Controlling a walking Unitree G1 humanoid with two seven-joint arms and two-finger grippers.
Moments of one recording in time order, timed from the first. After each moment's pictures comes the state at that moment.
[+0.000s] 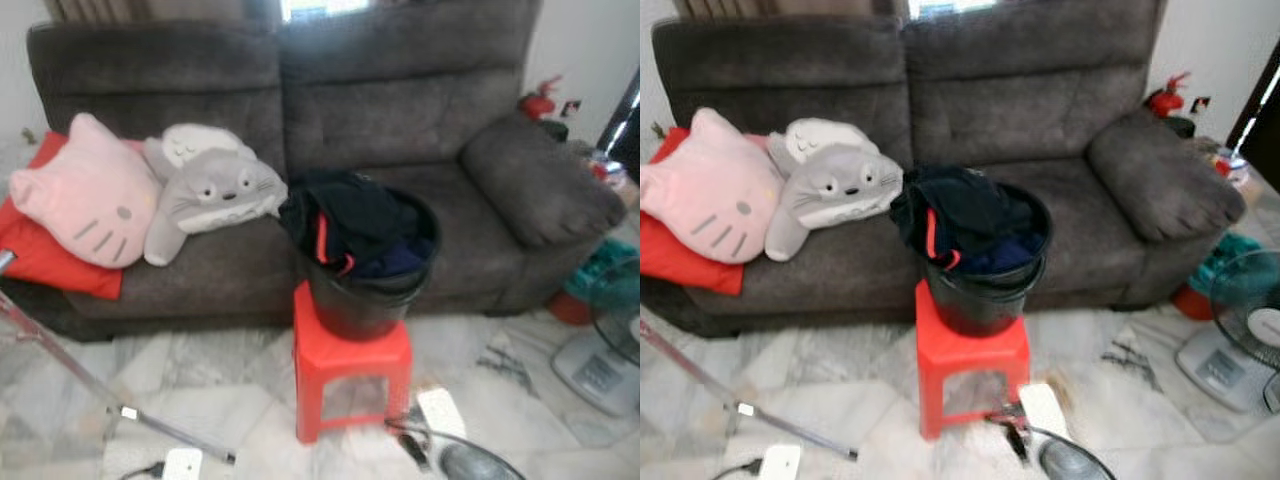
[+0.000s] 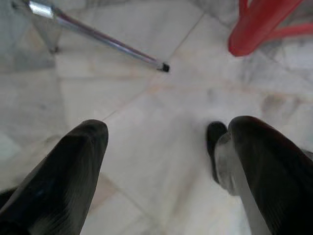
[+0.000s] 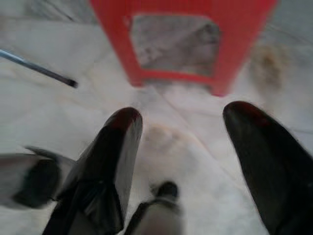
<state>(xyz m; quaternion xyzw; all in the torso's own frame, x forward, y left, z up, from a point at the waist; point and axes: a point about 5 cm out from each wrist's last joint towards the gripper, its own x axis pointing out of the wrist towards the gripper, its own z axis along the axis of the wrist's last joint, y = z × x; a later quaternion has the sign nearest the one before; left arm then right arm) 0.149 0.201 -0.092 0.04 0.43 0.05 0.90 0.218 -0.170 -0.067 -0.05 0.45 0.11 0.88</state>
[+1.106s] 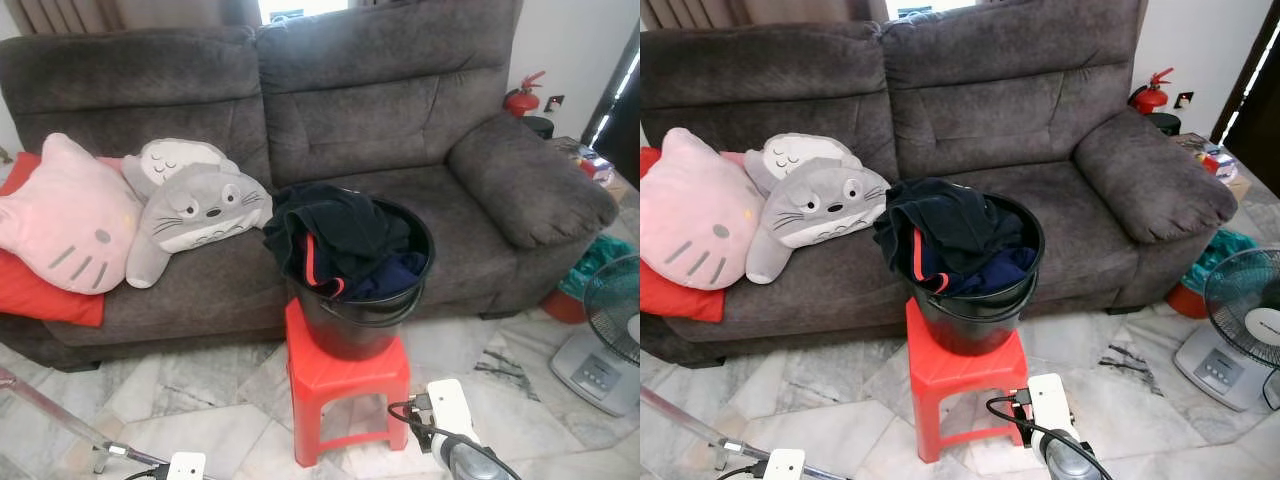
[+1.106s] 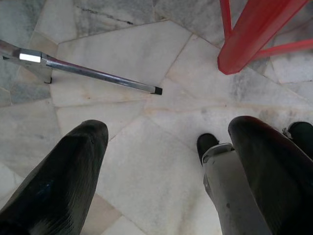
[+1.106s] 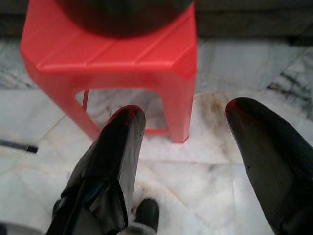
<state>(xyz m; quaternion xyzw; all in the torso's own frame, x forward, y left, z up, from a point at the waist) 0.149 0.197 -0.093 0.05 0.43 0.03 0.90 0.223 -0.184 -0.057 -0.08 0.34 0.04 0.94</state>
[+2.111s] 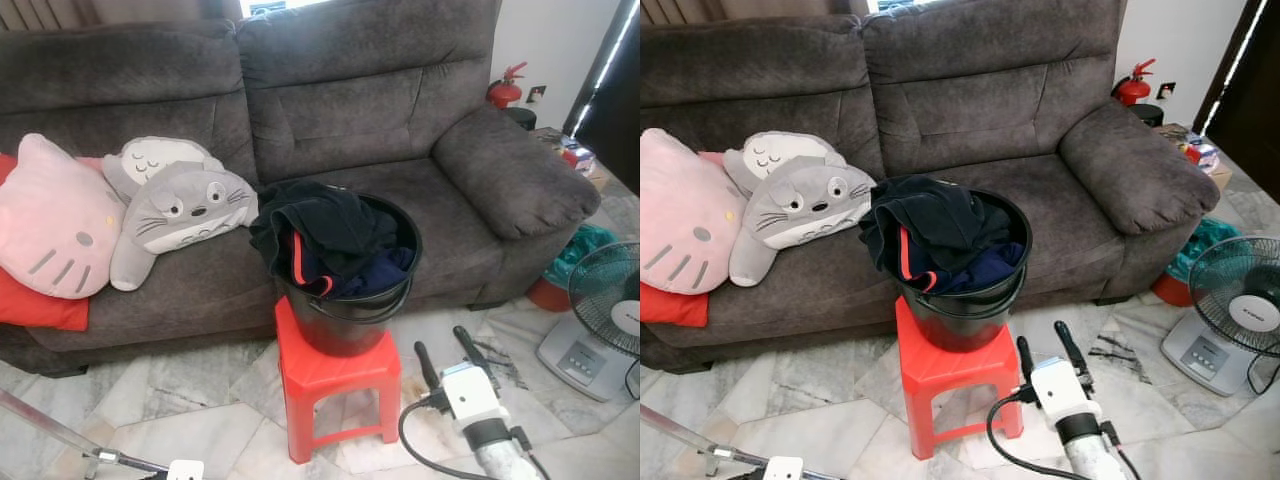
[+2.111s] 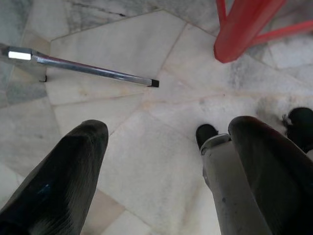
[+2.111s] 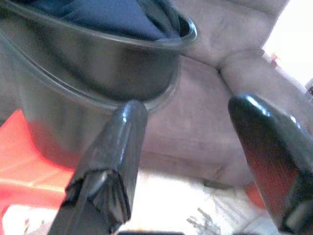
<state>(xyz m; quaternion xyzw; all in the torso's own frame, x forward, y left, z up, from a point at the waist) 0.138 0.200 -0.096 0.05 0.45 0.04 0.89 0.242 -0.190 0.037 -0.20 0.03 0.05 0.98</state>
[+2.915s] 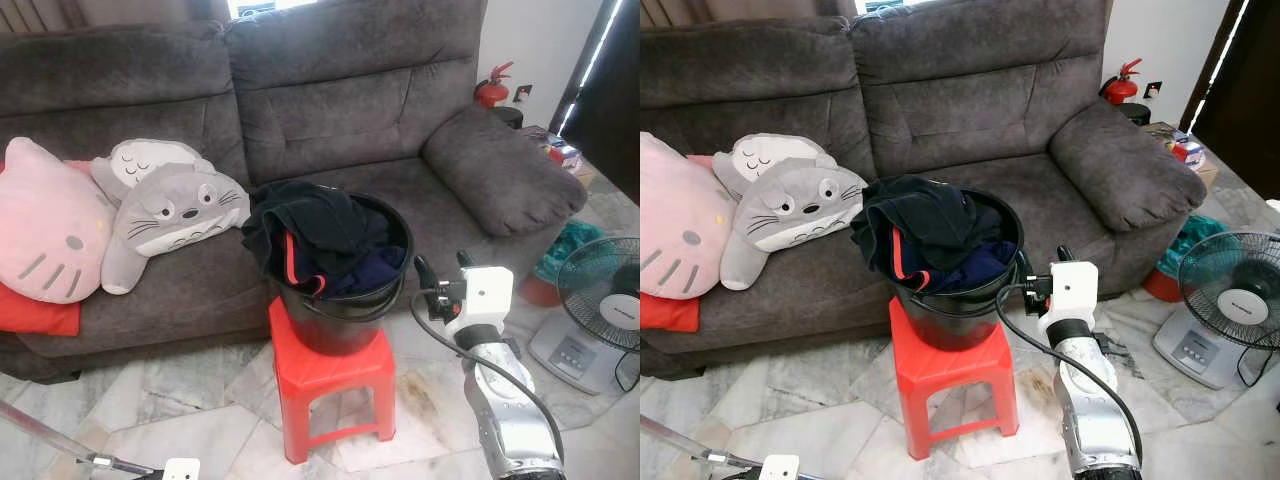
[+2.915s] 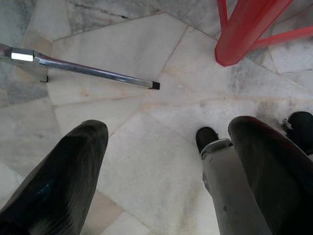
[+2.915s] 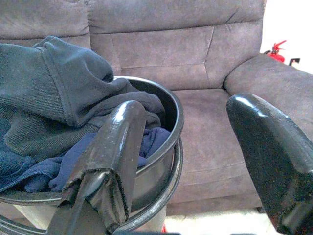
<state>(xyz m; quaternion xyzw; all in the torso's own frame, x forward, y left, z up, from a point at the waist) 0.142 0.203 -0.095 0.04 0.45 0.05 0.89 0.293 -0.173 0.104 -0.03 -0.01 0.03 1.00</state>
